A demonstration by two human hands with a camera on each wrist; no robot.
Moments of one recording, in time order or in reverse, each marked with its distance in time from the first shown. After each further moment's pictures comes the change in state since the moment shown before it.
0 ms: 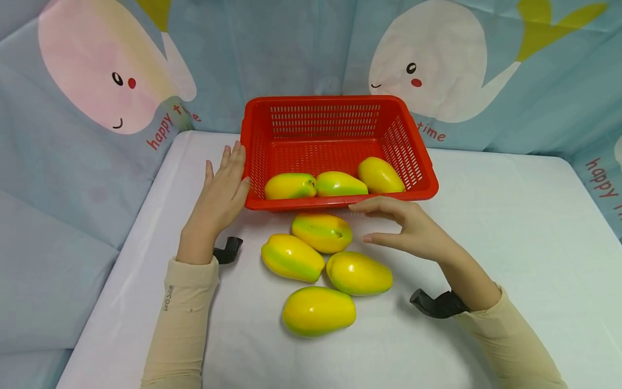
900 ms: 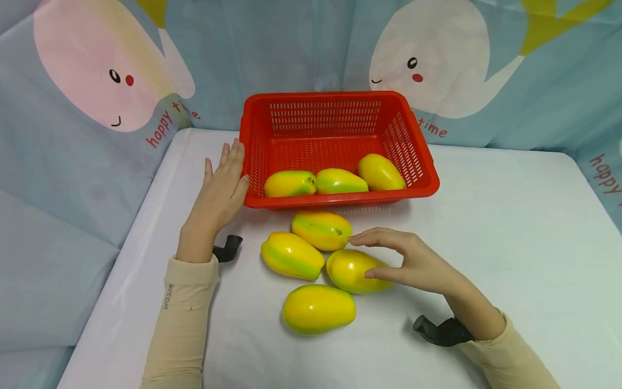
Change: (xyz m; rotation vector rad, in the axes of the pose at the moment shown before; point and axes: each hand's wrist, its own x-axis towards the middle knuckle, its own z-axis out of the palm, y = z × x) left_hand 0.001 -0.002 0.001 0.004 0.005 0.003; right_hand -0.034 0.001 0.026 0.000 -0.067 -0.020
